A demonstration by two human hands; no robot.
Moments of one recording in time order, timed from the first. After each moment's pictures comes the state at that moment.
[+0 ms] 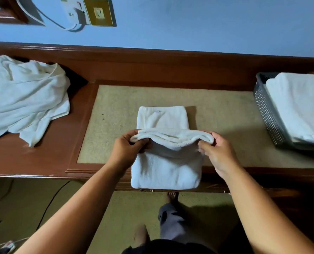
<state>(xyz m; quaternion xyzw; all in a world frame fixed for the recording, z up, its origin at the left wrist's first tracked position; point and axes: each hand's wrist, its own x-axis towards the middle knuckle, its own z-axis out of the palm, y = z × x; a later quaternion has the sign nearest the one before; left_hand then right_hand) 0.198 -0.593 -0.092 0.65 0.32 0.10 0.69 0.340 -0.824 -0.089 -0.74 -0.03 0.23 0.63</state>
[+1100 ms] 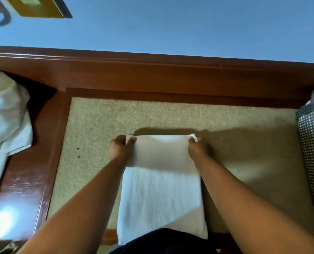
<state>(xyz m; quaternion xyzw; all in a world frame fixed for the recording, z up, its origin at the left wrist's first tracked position) 0.439 -0.442 -0.250 0.69 0.57 -0.02 0.45 0.594 -0.648 -0.256 -0.90 0.12 0.31 0.27</state>
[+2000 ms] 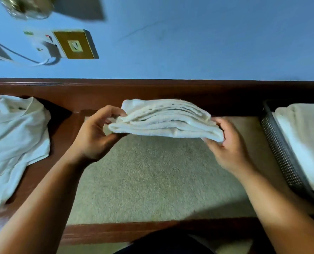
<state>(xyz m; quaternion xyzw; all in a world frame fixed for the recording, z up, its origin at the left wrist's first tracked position) 0.357 -0.436 -0.014 0.84 0.05 0.19 0.50 0.524 -0.745 -0.048 -0.80 -0.32 0.04 0.50</state>
